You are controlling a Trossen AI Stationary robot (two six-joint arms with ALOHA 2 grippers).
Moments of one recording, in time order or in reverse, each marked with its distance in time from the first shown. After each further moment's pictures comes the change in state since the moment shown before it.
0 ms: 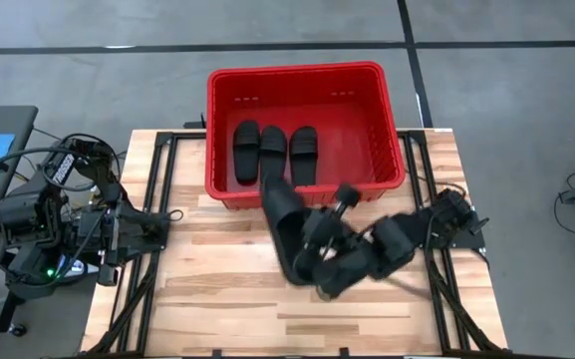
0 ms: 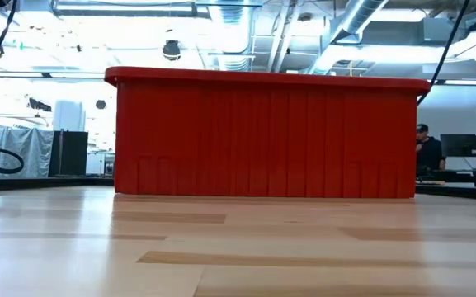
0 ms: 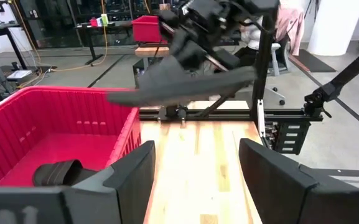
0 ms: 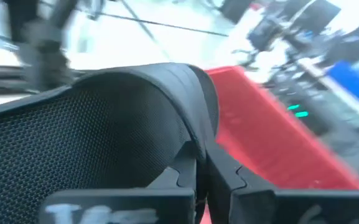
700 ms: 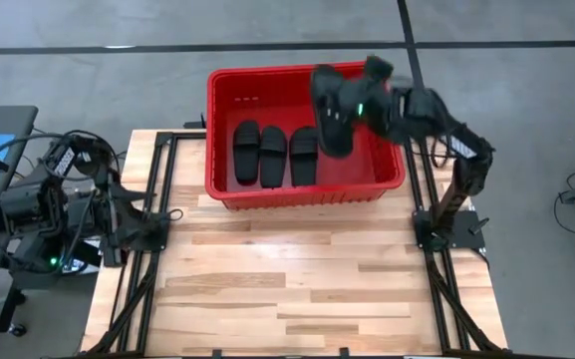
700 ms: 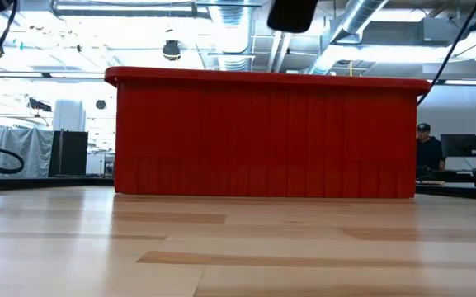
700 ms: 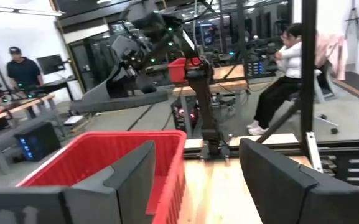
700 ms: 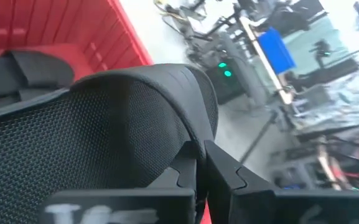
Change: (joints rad) left arm 0.037 -0.031 0.000 0.000 -0.210 0.161; right arm -0.660 -0.239 0.000 0.005 -0.224 -0.763
